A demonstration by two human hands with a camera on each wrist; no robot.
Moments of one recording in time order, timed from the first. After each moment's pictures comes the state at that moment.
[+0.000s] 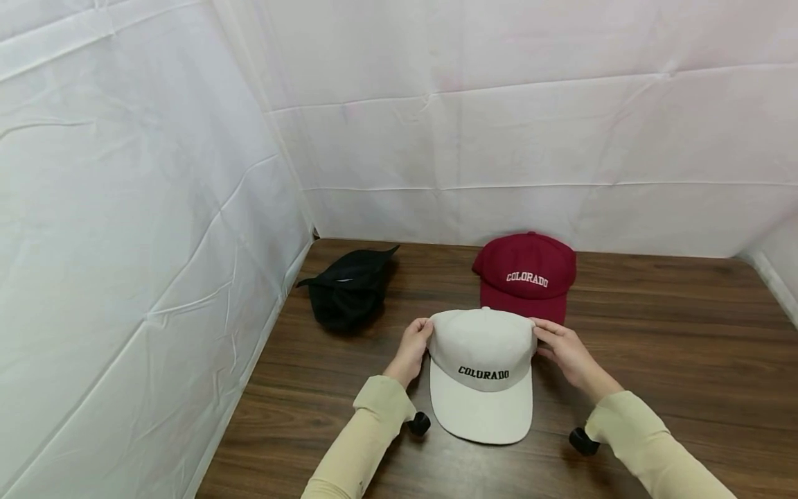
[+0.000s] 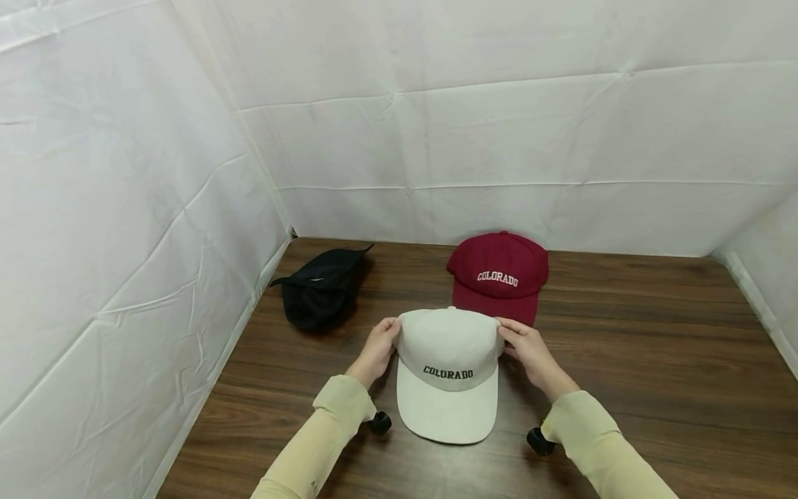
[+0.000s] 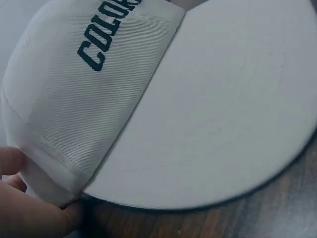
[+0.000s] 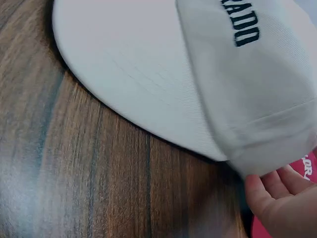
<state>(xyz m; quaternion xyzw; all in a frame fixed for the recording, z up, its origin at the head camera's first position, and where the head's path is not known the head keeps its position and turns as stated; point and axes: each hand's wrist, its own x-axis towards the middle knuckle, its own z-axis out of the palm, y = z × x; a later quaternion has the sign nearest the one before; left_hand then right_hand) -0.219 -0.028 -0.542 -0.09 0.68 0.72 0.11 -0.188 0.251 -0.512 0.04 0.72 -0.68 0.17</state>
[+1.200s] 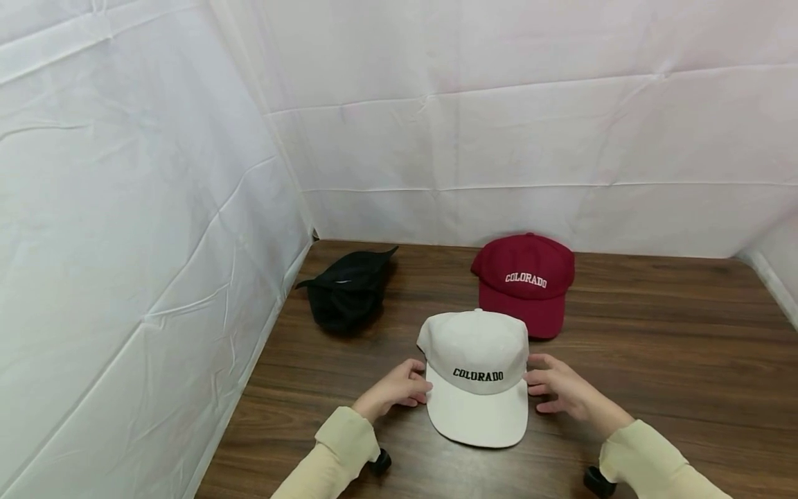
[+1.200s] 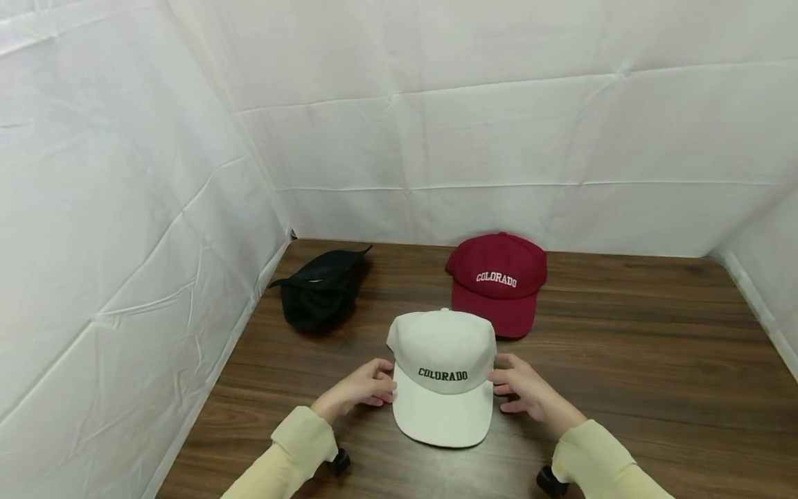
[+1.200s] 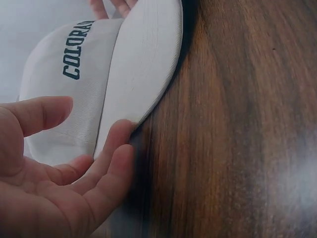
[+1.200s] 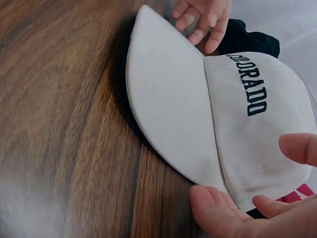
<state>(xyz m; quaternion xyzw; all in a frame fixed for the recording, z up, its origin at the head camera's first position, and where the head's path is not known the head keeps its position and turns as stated) -0.154 -0.073 -0.519 -0.01 0.77 0.55 0.31 -0.143 0.230 -0.508 0.12 0.73 -0.60 0.31</state>
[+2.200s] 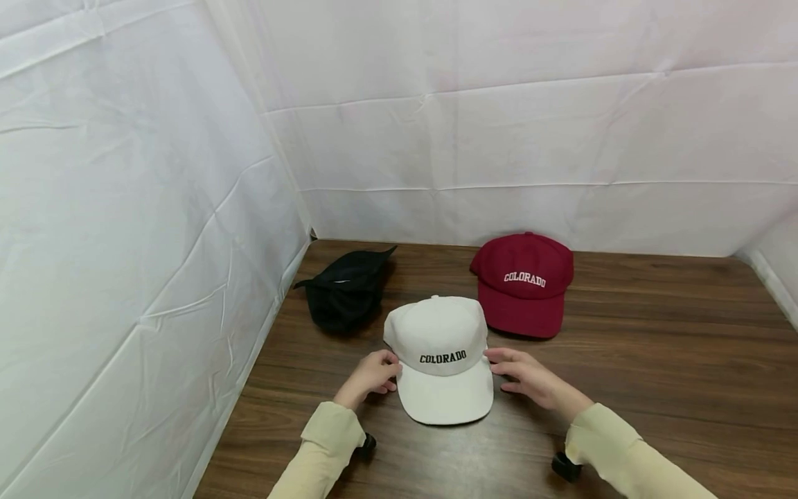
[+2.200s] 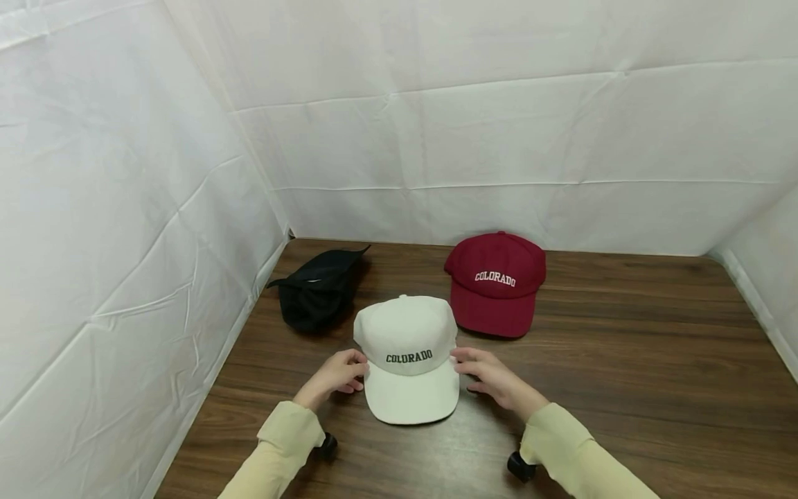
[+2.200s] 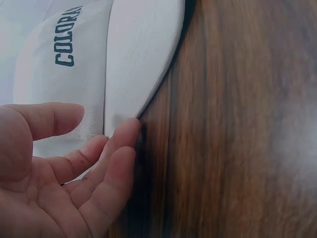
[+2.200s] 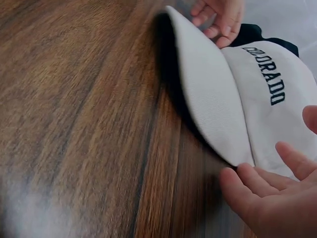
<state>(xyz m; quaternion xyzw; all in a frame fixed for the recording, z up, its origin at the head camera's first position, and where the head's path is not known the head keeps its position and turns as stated) -0.172 -0.110 -0.518 -0.06 0.84 0.48 0.24 -0.165 0.191 -0.522 0.02 0.69 -0.65 0.32</state>
